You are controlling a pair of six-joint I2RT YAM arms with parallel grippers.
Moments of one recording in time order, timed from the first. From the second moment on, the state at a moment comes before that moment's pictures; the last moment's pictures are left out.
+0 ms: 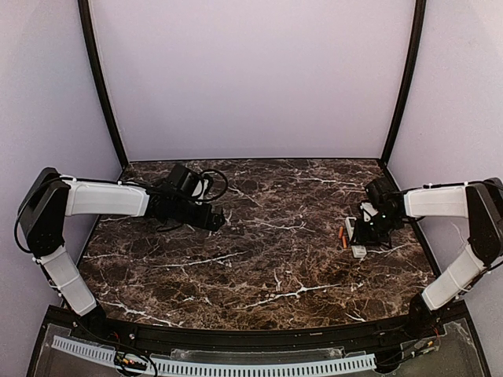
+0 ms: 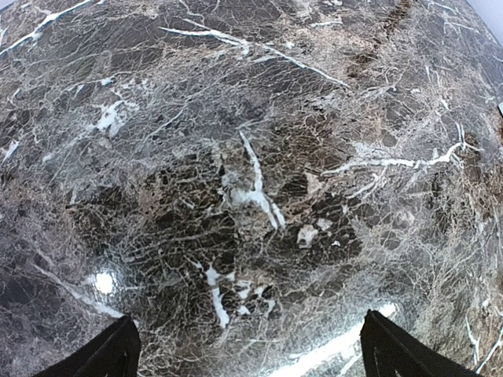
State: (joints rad) left arm -0.64 1.70 1.05 -0.23 -0.04 -0.30; right arm 0.27 1.51 0.77 -0.50 -0.09 0.31
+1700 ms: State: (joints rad) left arm -0.64 1.36 0.87 0.08 0.17 -0.30; right arm 0.46 1.44 1.04 -0.25 -0.65 0.24
